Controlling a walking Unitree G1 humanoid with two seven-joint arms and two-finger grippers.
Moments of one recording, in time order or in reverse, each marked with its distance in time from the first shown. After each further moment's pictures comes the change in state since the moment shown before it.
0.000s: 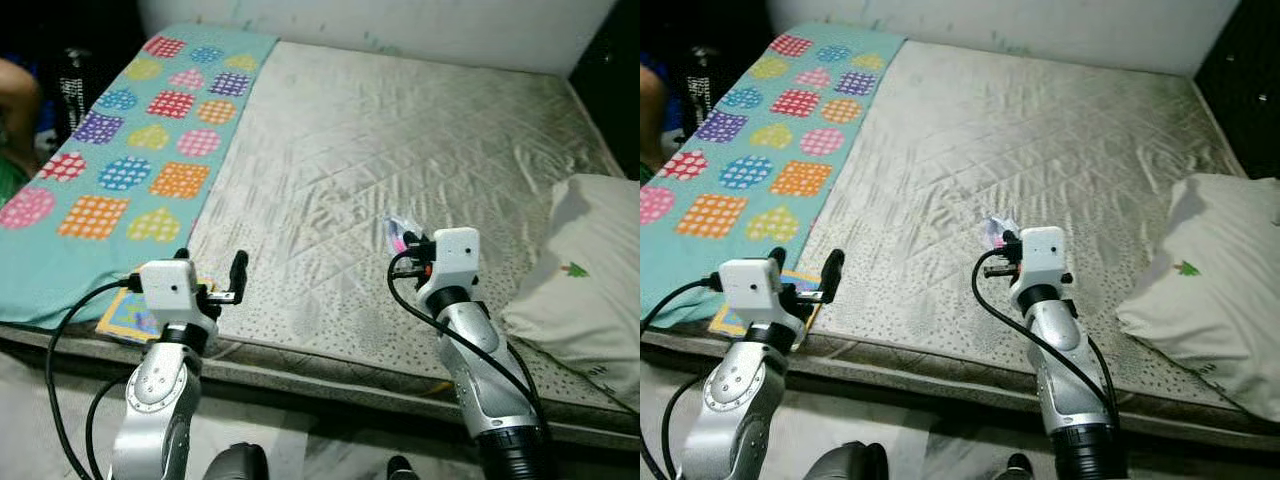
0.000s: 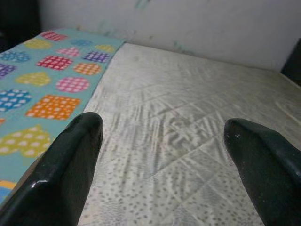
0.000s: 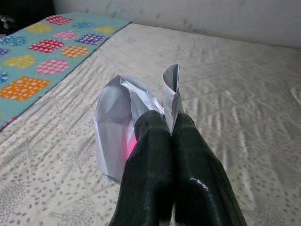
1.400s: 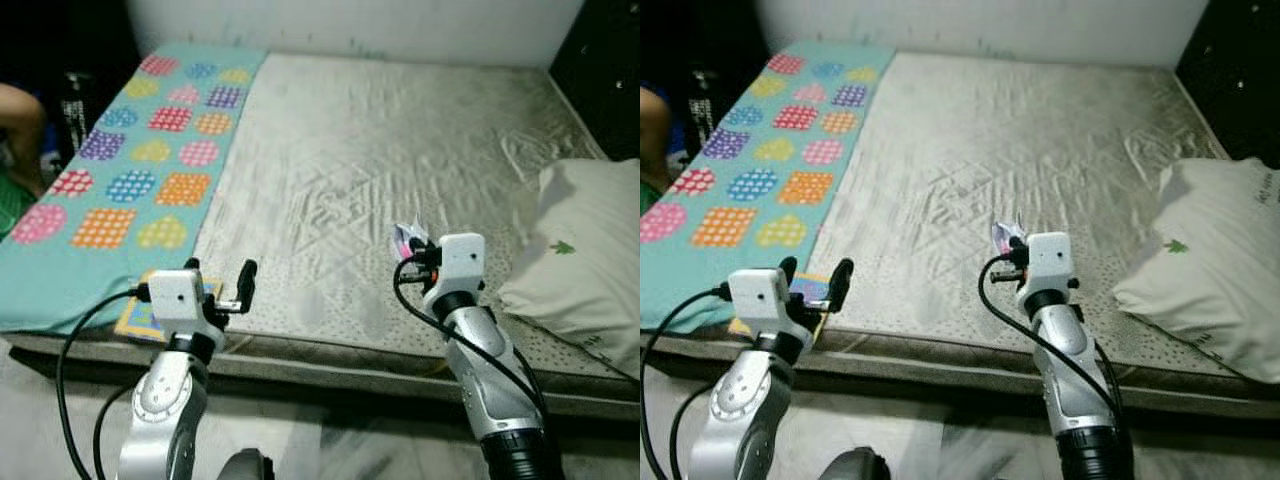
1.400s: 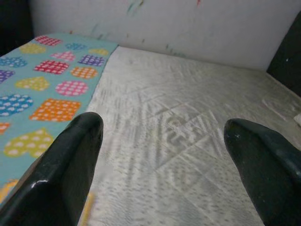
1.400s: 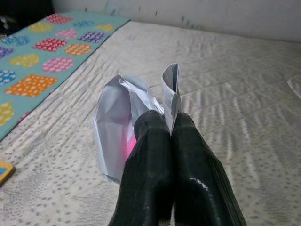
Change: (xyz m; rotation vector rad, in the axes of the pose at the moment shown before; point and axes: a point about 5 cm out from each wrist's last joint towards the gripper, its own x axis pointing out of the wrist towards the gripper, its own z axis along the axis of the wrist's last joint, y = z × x) left arm 0.001 -0.005 0.000 -0.032 -0.013 -0.028; right arm -0.001 -0.006 -0.006 -0.012 0.013 -0.003
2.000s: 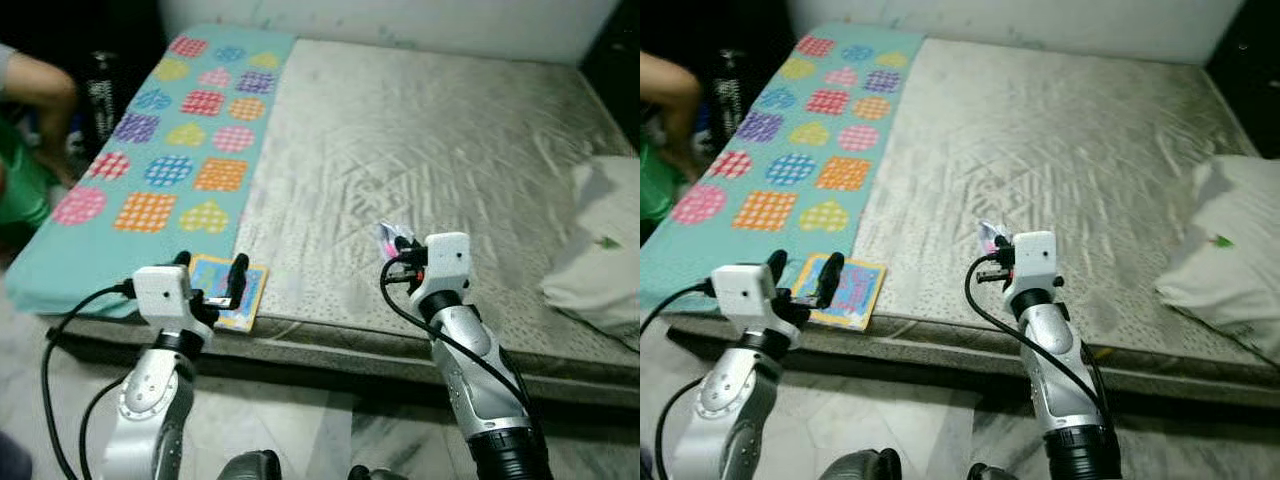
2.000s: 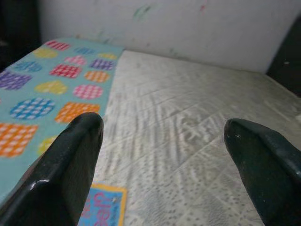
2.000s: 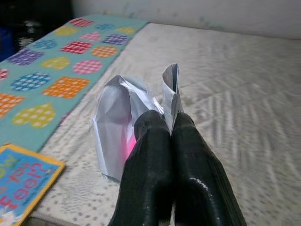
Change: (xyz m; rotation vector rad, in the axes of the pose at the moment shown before) left arm -0.007 0.006 0.001 -0.019 -0.017 -0.024; right arm 0.001 0.012 0.000 0.007 -0.004 0.037
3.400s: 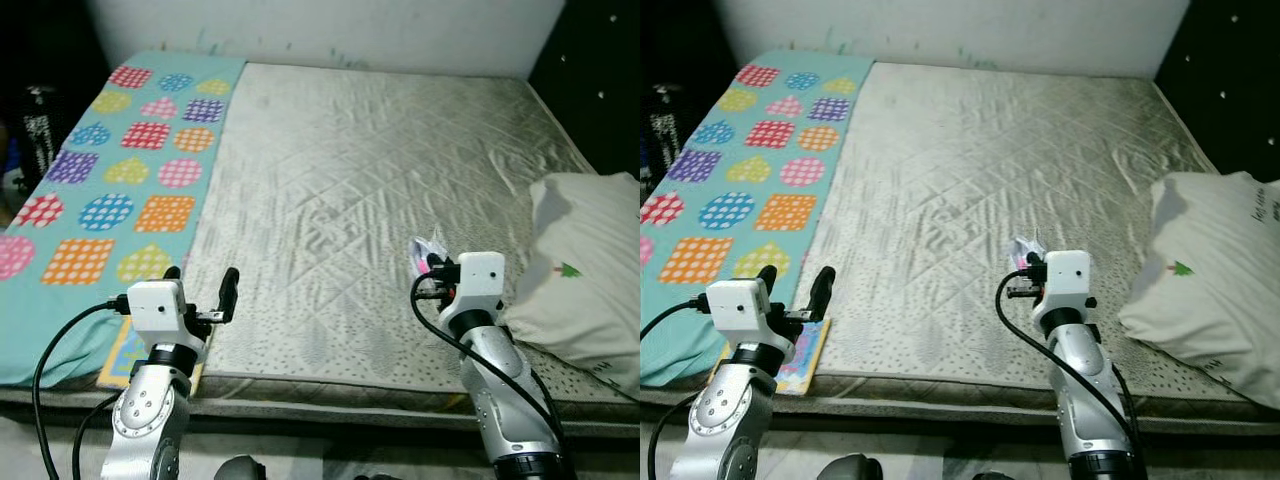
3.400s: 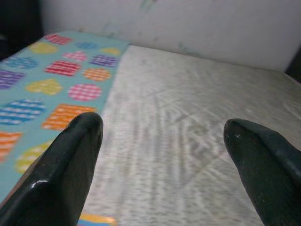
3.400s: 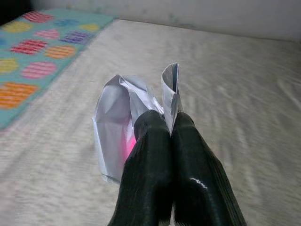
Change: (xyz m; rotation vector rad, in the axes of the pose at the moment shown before) left arm -0.016 0.016 -0.009 0.046 0.052 0.106; right arm -0.015 -0.013 -0.010 0.008 0.025 -0.045
